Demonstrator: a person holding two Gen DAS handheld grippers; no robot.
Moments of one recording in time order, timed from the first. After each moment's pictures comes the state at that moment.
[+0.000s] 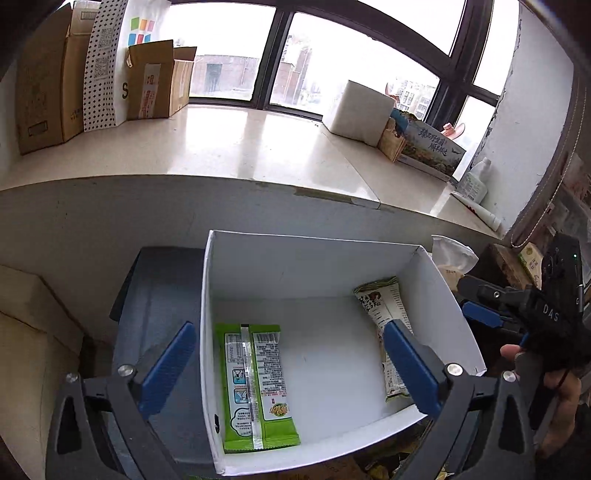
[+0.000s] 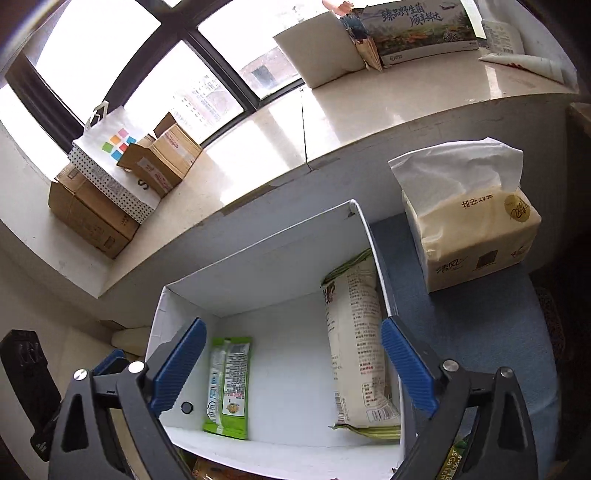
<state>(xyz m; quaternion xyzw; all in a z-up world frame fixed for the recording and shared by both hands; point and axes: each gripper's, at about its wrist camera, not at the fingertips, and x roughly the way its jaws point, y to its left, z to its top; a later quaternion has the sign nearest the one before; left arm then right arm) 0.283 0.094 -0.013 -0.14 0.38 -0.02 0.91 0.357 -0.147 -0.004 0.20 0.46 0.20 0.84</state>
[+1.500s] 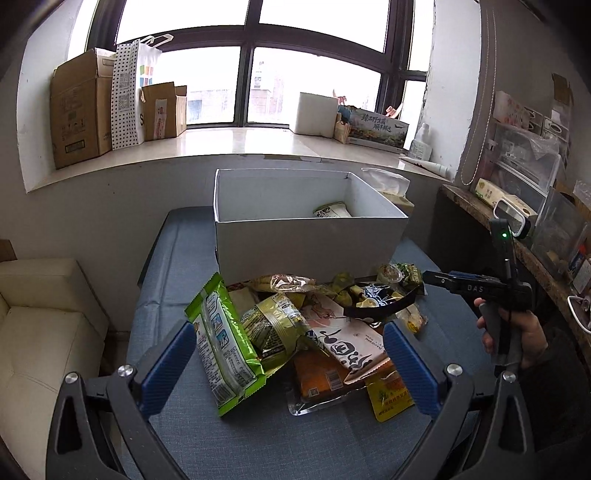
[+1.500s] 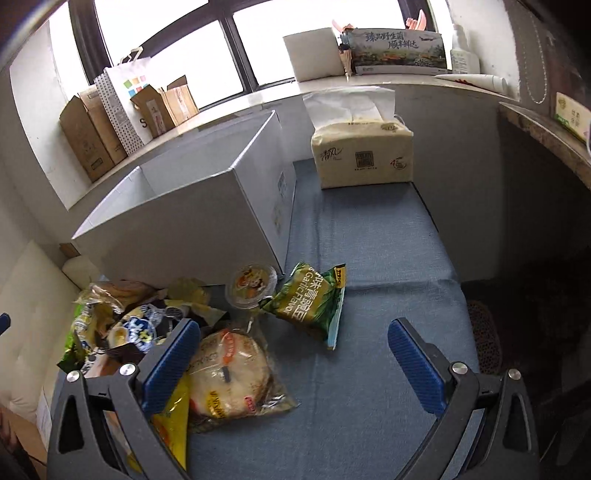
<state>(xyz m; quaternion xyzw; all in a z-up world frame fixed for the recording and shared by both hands) 0.031 0.029 -0.028 -0.06 0.33 -0.03 0.94 0.196 -0.228 -0.069 0.05 0.43 0.18 0.88</state>
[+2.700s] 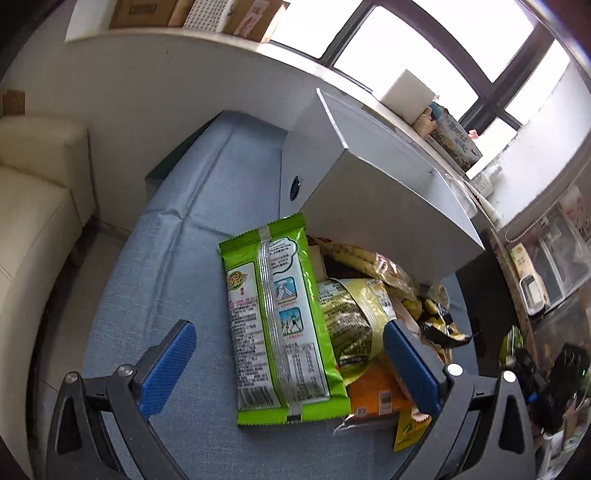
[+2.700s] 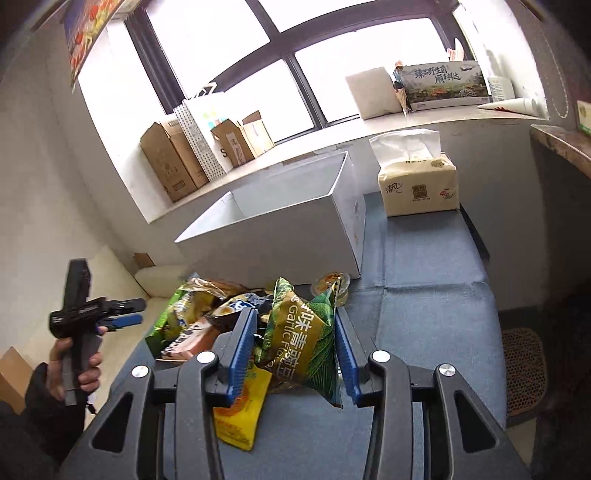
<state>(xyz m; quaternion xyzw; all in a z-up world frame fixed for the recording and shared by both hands) 0.094 0.124 -0.115 -0.28 0.42 0.01 0.86 0.109 -0.255 -0.024 0.12 0.34 0.31 0.88</state>
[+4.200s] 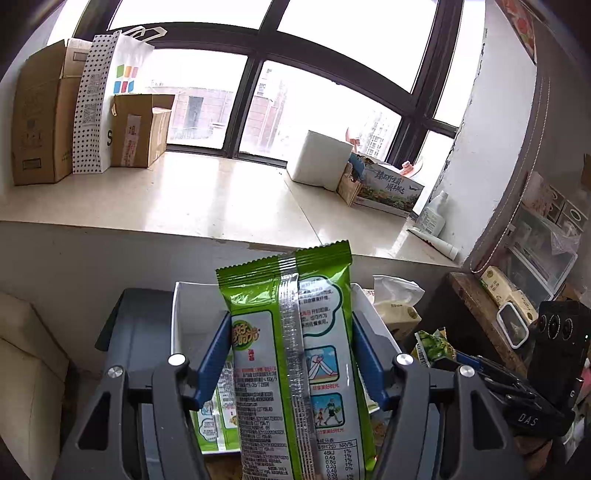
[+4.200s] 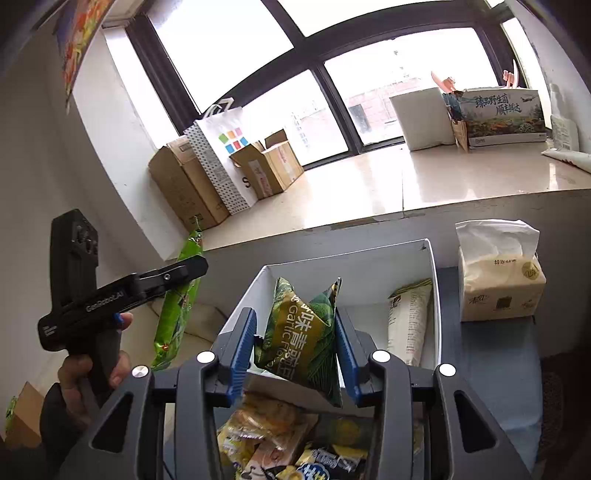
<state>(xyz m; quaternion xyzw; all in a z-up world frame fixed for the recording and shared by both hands) 0.258 0.066 0.057 -0.13 0.30 -0.05 0.94 0.260 -0.138 0.056 0.12 0.35 0.33 0.87</state>
